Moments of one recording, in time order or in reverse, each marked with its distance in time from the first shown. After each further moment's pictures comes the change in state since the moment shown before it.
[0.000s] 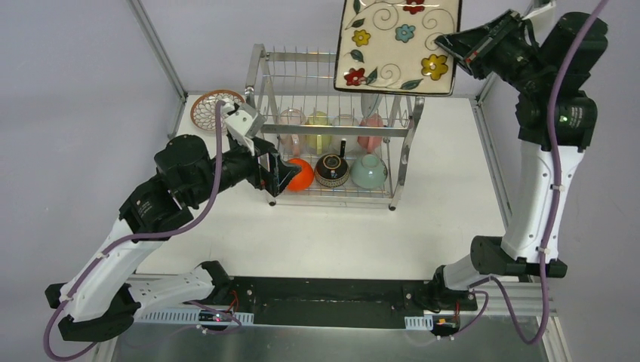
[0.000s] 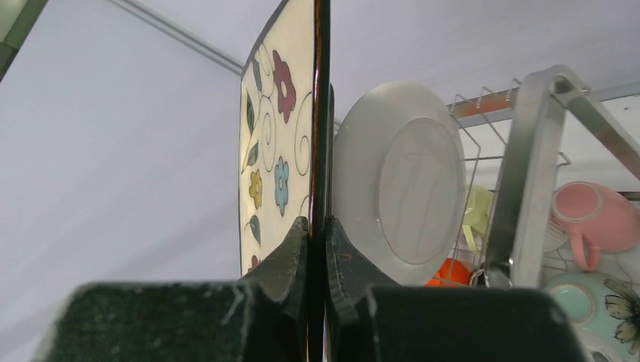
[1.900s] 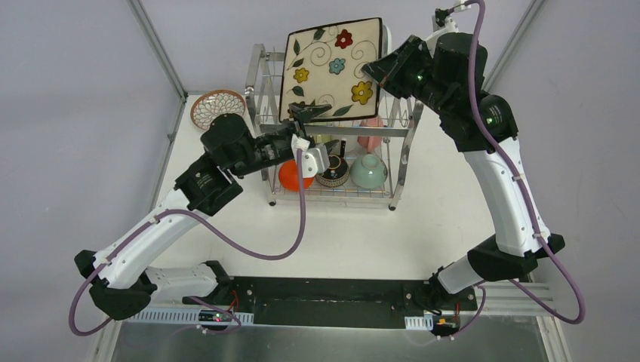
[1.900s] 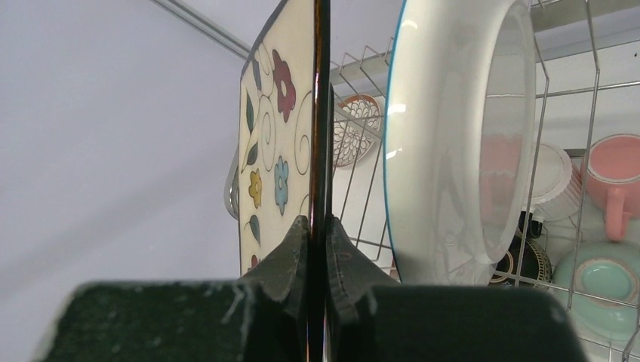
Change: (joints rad) left arm 0.000 0.208 -0.019 0.463 0.348 0.968; right arm 0.613 0.043 -0.125 0.019 0.608 -0.123
